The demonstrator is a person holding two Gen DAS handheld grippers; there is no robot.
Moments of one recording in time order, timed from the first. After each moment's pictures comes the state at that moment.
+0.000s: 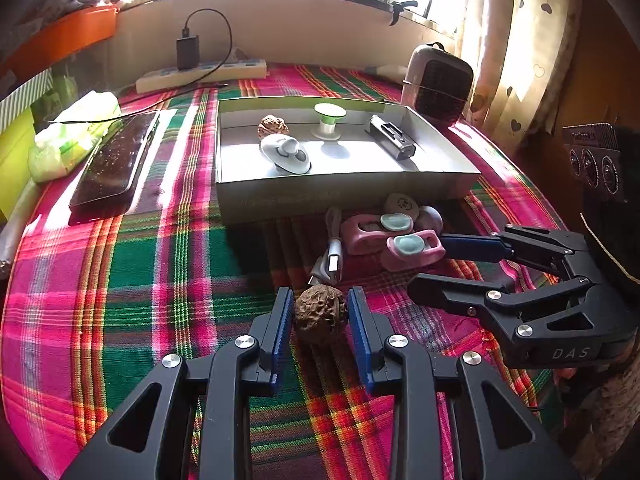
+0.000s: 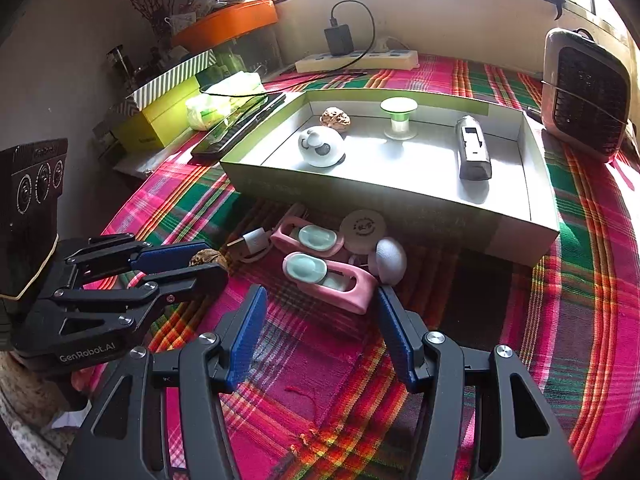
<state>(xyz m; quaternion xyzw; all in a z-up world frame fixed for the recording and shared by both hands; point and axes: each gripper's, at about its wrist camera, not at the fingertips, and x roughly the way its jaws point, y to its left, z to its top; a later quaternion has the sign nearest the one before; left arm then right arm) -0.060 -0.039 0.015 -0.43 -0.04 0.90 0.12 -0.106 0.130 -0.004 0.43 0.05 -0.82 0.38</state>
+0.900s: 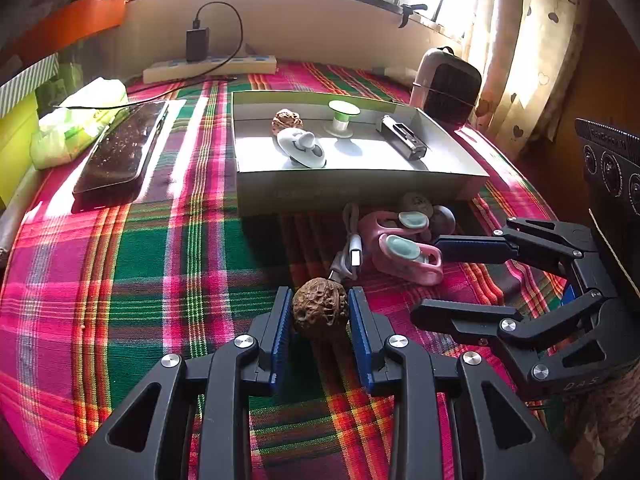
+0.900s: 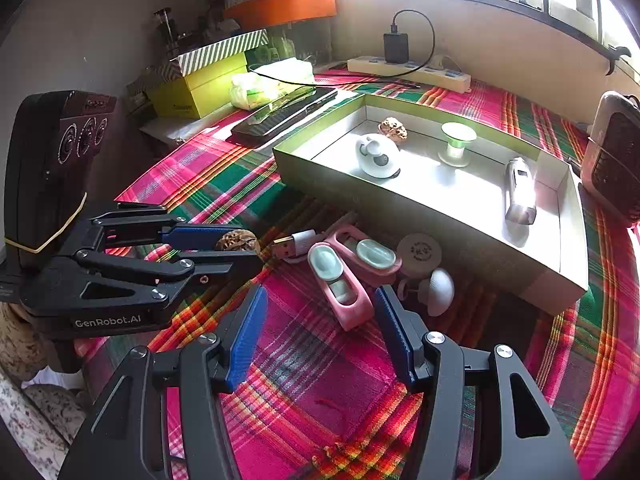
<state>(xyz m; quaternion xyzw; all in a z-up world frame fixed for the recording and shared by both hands) -0.061 -0.049 0.011 -0.43 -0.05 0.89 0.12 -0.092 0.110 0.002 0.40 0.12 -0.80 0.43</state>
